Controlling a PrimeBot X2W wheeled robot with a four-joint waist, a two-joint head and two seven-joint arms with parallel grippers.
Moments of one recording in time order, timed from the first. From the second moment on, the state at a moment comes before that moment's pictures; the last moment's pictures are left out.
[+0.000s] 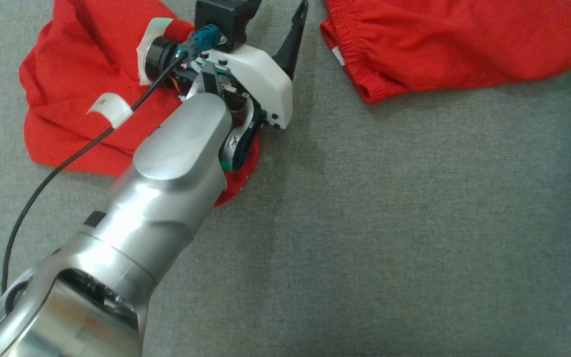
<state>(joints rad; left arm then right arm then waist) -1.07 0.03 -0.84 0.76 -0.72 0.08 0.01 -1.24 -0.43 0.35 1.13 0.34 0.14 -0.16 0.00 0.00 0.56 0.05</state>
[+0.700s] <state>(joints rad) -0.92 0.13 -0.69 0.55 -0.65 0.14 -0.25 -0.91 -0.43 0.23 0.79 0.47 0.14 -0.25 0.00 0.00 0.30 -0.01</state>
